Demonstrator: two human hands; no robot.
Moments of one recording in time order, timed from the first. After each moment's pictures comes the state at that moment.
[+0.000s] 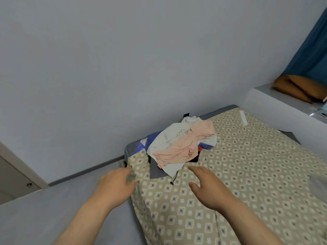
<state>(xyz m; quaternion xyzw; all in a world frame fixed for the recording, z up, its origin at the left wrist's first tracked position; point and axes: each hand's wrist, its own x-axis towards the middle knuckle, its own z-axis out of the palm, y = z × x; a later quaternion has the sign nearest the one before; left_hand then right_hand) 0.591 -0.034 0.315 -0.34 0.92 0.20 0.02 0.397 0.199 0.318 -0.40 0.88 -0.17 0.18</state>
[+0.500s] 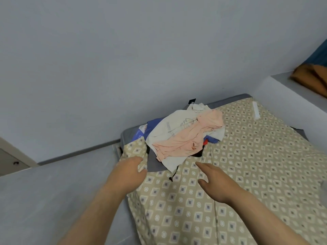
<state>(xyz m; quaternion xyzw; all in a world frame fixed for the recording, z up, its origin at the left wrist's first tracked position) 0.490 -0.082 0.224 -0.37 0.88 0.31 0.02 0.292 0.145 0.249 -0.41 0.87 -0.05 0.25</state>
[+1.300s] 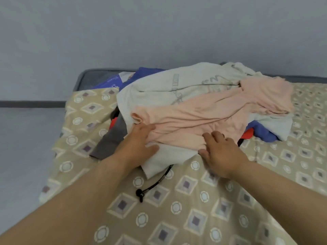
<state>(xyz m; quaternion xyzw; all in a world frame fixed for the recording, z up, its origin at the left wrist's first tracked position) 0.216 -0.113 -0.210 -0.40 0.82 0.40 -0.07 -0.010 0.042 -0.174 -0.62 0.77 0.12 0.02</state>
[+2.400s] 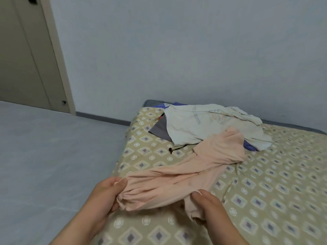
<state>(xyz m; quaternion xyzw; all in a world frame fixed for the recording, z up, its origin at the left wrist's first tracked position) 0.500 0.218 -0.128 -0.51 0.39 0.67 -0.38 0.242 0.321 -0.101 -0.31 0.67 -0.48 0.48</state>
